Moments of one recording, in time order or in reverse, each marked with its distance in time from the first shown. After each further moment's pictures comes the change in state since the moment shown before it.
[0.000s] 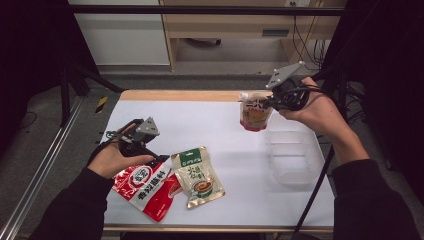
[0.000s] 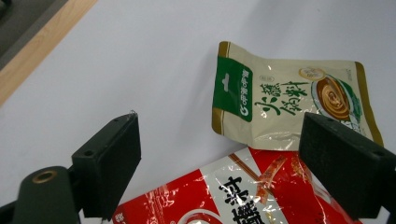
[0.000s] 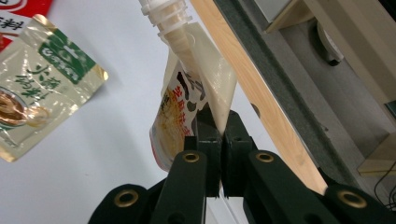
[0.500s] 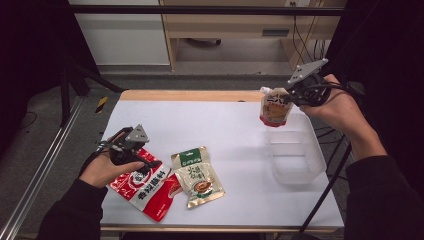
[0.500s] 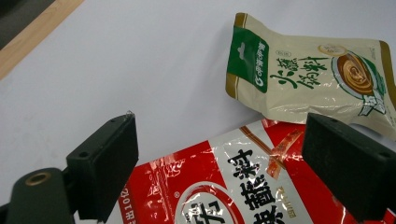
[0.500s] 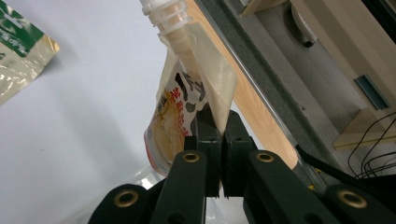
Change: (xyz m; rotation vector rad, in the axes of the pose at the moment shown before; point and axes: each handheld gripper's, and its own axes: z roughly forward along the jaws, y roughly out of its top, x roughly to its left) left arm 0.002 -0.033 -0.002 -0.004 0.041 -0.047; right arm -0.034 -0.038 -0.011 0.035 -0.079 0.039
